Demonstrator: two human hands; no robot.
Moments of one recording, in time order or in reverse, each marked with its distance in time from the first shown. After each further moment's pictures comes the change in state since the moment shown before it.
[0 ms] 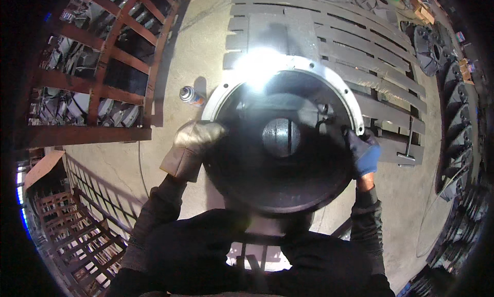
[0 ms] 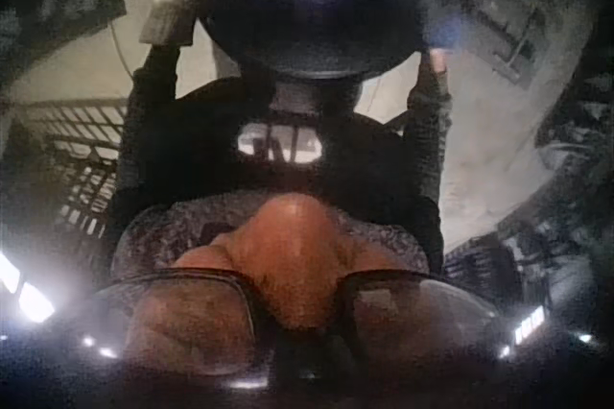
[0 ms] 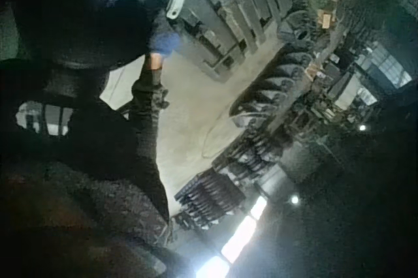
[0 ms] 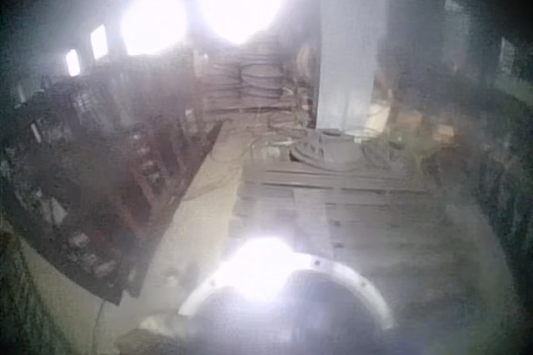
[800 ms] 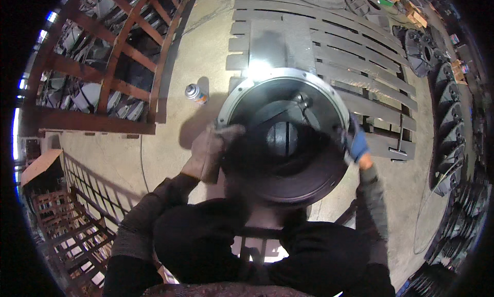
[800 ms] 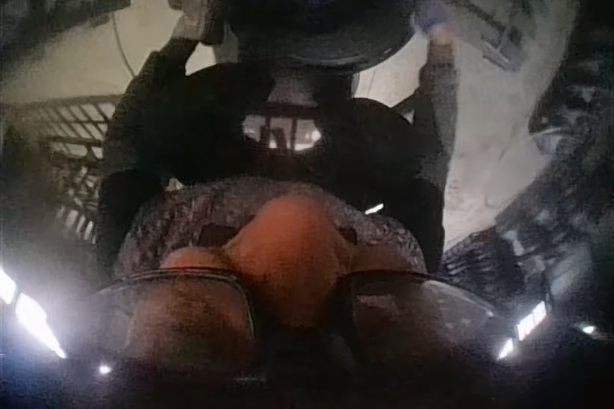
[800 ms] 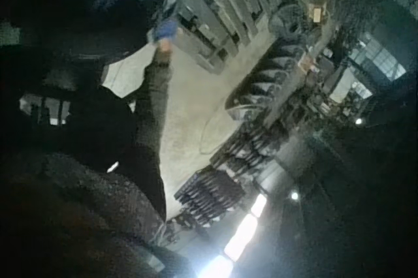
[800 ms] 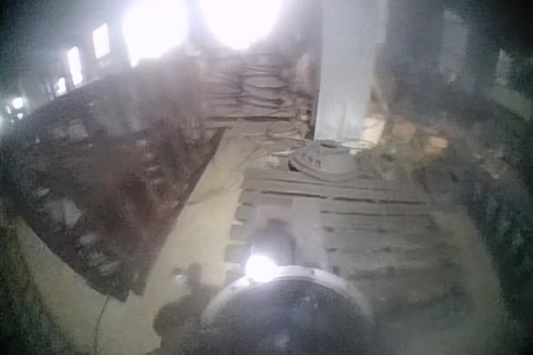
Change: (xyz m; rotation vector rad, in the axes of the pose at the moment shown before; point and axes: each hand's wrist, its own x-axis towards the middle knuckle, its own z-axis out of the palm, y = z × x) left_hand -0.026 0.038 0.000 -0.239 -0.081 -0.111; right_hand 0.040 0.045 -0.029 -0.307 -0.348 -0.494
